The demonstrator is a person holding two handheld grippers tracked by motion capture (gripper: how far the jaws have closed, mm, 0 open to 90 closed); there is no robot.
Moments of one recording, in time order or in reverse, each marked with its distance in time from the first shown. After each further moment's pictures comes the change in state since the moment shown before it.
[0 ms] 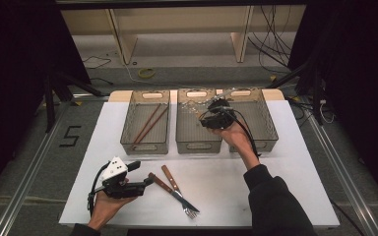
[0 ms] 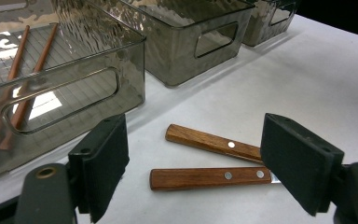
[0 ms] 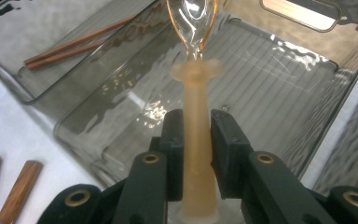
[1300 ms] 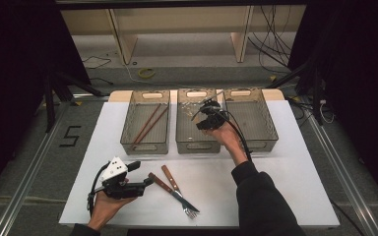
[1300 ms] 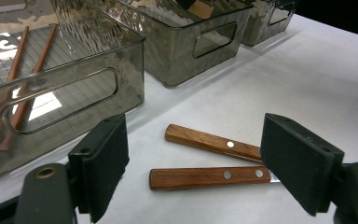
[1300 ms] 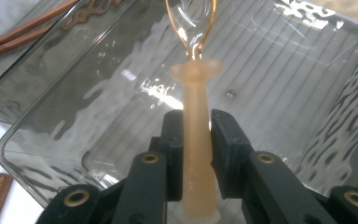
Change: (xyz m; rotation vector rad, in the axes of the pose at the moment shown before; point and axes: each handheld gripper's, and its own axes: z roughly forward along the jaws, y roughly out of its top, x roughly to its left) left arm 0.000 0.000 -0.001 -0.001 -0.002 0.004; right arm -0.002 0.005 0.042 0.123 -0.021 0.057
